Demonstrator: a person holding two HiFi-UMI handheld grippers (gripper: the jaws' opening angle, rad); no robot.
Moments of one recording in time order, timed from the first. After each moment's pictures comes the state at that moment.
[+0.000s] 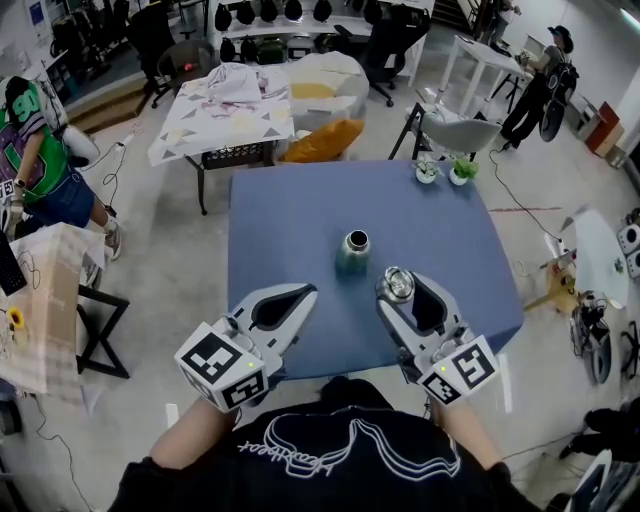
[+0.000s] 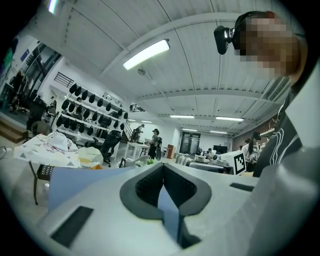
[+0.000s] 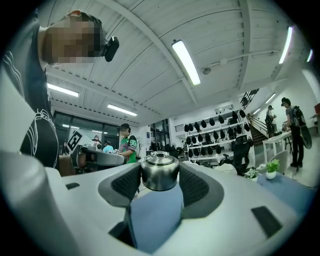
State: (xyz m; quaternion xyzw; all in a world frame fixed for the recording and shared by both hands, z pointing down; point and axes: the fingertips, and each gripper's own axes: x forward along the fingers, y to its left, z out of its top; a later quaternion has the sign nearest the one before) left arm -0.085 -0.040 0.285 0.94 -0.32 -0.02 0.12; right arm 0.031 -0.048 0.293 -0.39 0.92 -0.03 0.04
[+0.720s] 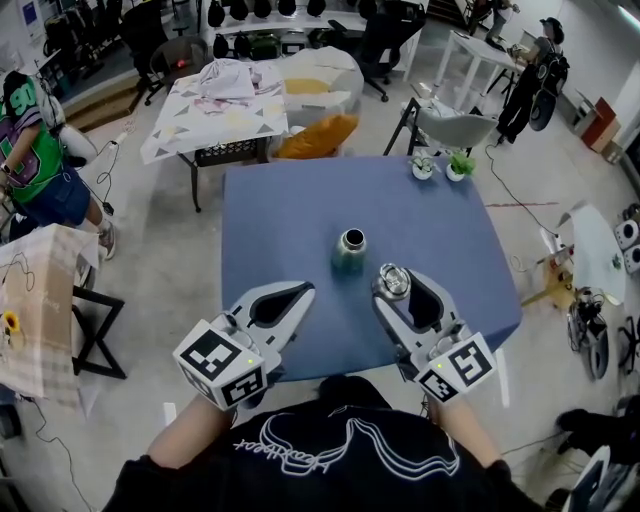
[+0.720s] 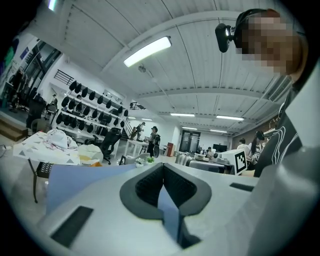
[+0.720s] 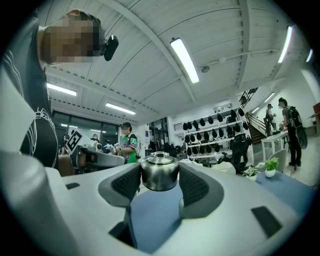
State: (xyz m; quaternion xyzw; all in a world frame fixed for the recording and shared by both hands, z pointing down) left arm -0.081 -0.050 0.296 0.94 -0.32 -0.01 0.13; right arm 0.032 -0.057 0.300 -0.40 0.92 -0.03 0.03
